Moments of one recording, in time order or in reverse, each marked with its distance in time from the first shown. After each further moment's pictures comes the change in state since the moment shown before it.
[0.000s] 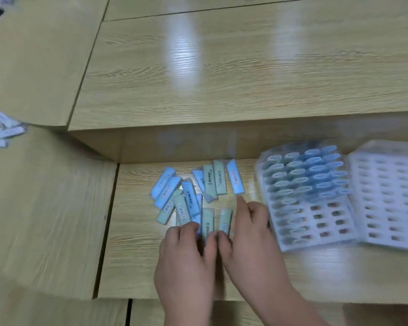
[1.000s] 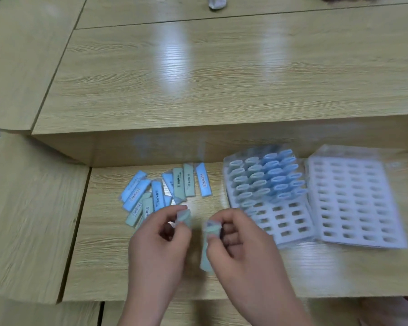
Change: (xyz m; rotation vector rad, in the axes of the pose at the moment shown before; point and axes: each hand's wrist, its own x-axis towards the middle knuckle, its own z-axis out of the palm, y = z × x) left_hand 0.009 0.038 -0.019 -0.594 -0.097 -0.089; right_hand -0.026 0.024 -0.063 0.671 0.000 -0.046
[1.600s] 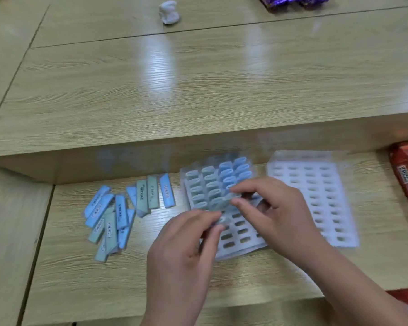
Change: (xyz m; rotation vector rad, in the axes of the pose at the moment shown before) left_hand -0.036 0.056 0.071 0.154 -0.055 0.593; right_hand 0.061 0.048 -0.124 -0.258 0.115 -0.450
